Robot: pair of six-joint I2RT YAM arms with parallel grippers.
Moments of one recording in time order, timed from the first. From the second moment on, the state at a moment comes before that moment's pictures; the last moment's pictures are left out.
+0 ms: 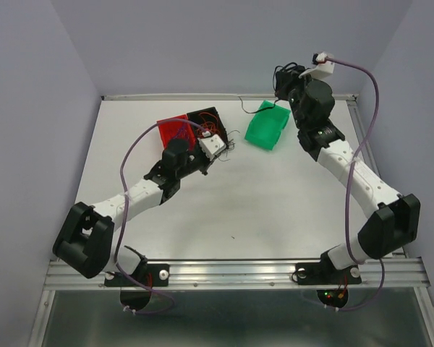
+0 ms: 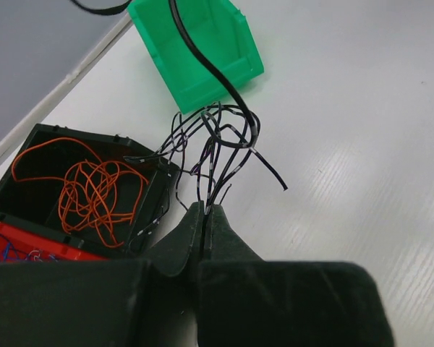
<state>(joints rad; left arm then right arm) -0.57 1.37 0.77 0.36 0.31 0.30 0.43 1.46 1.37 0.26 0.31 0.37</state>
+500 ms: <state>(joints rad) -0.56 1.25 0.77 0.32 0.29 0.29 0.20 1.74 1.32 0.36 0.01 0.59</state>
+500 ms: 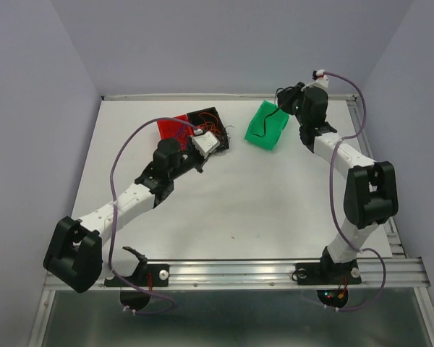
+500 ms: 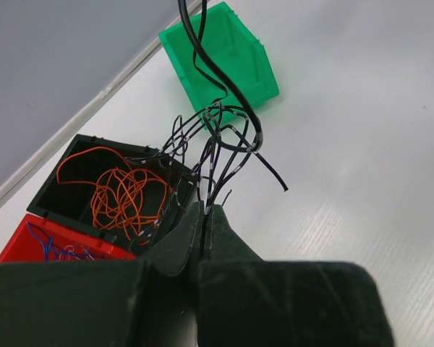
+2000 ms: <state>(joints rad) -0.55 1.51 1.25 0.22 0.33 0.14 0.33 1.85 1.36 0.11 0.37 0.47</state>
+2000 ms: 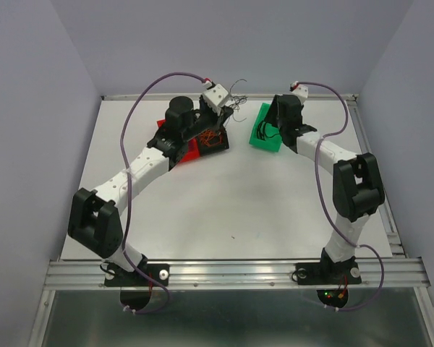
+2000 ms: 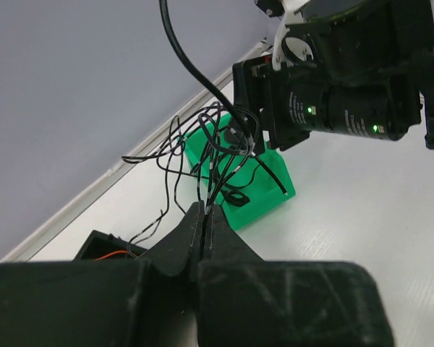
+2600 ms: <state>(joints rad) -0.55 1.74 1.46 0.24 0.37 0.03 0.26 2.01 1.36 0.00 0.48 0.44</state>
